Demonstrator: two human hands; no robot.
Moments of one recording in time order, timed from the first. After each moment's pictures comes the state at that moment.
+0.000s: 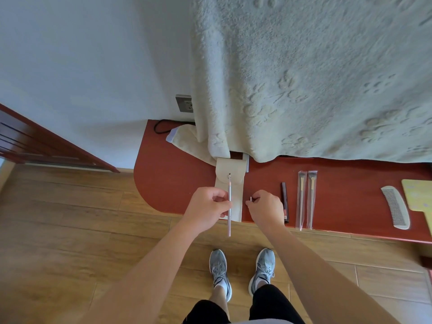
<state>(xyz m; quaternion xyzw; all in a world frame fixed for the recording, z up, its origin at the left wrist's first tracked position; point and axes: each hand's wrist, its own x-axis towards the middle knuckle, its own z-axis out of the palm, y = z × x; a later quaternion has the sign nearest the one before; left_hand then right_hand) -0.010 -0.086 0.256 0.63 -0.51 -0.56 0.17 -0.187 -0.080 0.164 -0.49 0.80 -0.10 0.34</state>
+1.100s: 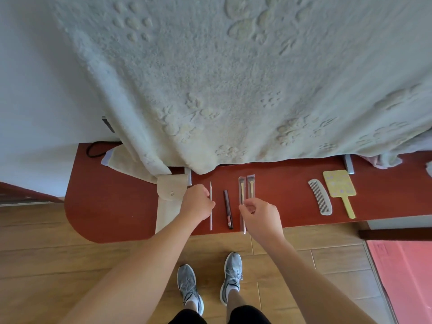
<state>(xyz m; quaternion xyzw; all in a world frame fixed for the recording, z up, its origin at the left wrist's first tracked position) -0.143 -0.132 0.199 0.67 -0.64 -0.39 0.03 -0.305 -0.042 0.224 -0.45 0.81 -0.18 0.32</state>
